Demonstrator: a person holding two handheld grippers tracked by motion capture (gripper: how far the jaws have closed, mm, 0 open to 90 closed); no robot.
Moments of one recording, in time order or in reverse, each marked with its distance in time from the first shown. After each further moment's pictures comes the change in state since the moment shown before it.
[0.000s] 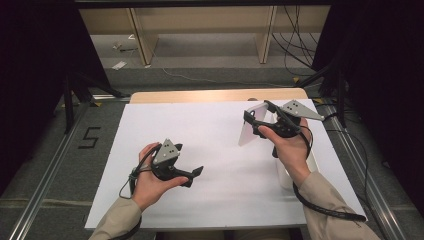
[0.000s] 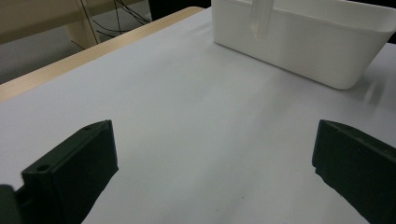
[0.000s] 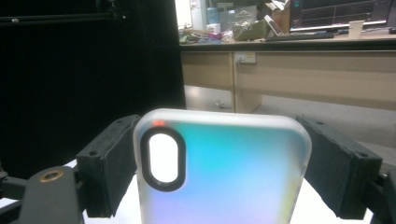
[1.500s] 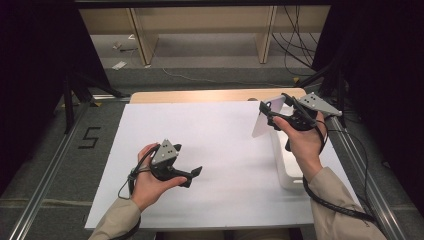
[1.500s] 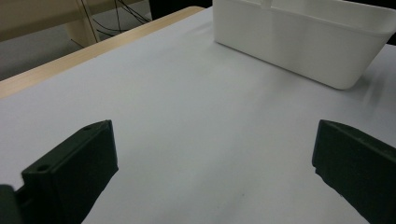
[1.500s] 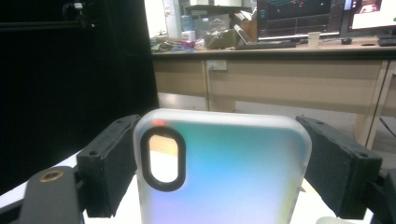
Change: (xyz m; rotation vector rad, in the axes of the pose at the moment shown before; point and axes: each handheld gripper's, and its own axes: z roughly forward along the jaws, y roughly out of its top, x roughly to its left) left arm 0.002 -0.002 -0.001 -0.003 -0.002 -0.012; right arm -0.028 0.015 -0.016 -0.028 -0.108 0.001
